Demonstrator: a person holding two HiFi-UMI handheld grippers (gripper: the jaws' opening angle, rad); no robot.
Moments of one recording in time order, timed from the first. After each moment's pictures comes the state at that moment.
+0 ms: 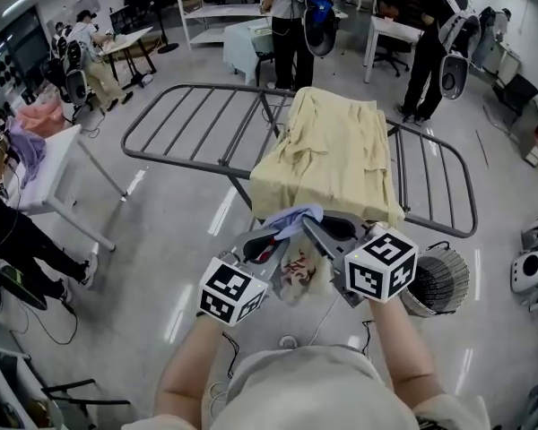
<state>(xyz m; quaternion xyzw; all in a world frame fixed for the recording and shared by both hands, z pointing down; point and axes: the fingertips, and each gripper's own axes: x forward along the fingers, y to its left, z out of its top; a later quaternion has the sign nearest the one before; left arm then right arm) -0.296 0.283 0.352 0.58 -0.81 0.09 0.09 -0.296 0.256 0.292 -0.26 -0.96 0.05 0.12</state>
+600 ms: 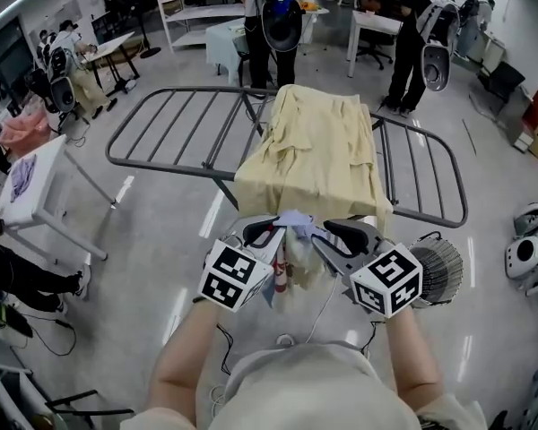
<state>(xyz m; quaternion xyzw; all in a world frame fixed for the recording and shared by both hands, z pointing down) -0.313 0.251 0.349 0.59 -0.79 0.15 0.10 -0.260 0.216 0.319 -0.21 -0.96 -0.04 0.16</state>
